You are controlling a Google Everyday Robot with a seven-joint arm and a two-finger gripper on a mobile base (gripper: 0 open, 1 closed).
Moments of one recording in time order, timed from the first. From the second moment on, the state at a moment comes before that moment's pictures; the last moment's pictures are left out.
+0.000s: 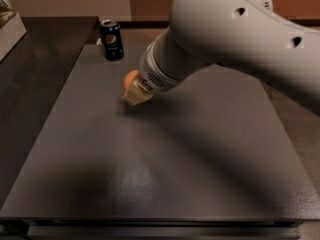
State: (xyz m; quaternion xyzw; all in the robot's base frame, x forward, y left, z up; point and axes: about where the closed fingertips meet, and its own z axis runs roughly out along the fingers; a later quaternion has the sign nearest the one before) arm 0.524 0.046 0.921 -0.54 0.76 0.07 0.36
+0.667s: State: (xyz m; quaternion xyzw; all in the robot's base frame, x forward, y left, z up) arm 0.568 0.033 0.917 -0.48 0.80 0.05 0.36
